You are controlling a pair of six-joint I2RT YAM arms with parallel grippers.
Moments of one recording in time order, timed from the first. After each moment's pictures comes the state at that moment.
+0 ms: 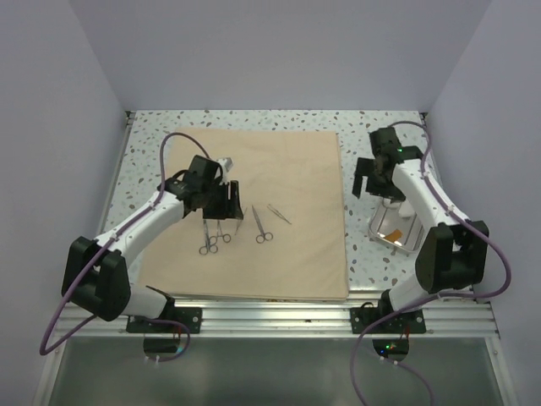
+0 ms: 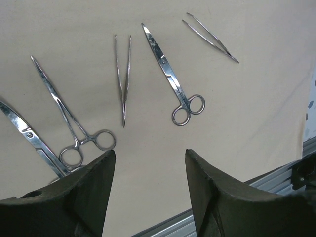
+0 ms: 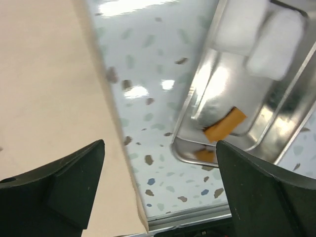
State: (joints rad) left arm -0.42 1.39 1.00 -0.61 0.21 -0.41; right arm 0.08 1.56 1.30 -0.96 0.23 0.33
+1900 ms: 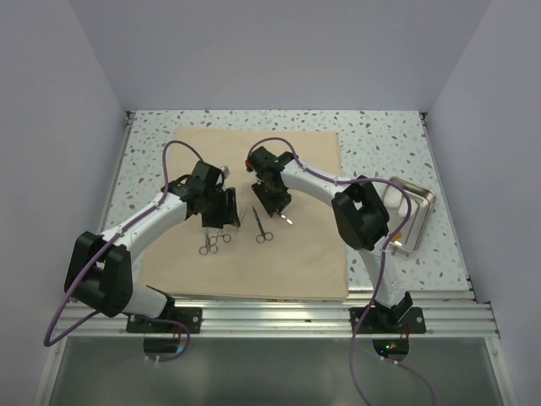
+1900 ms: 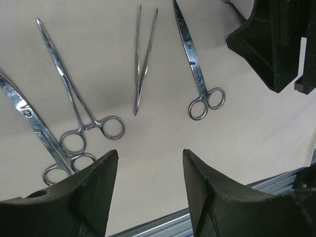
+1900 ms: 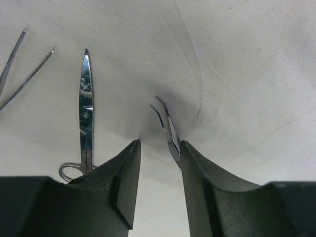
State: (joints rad) left arm -0.42 1.42 0.96 -0.63 0.17 -0.48; right arm 0.74 2.22 1.81 -0.90 0.04 0.17
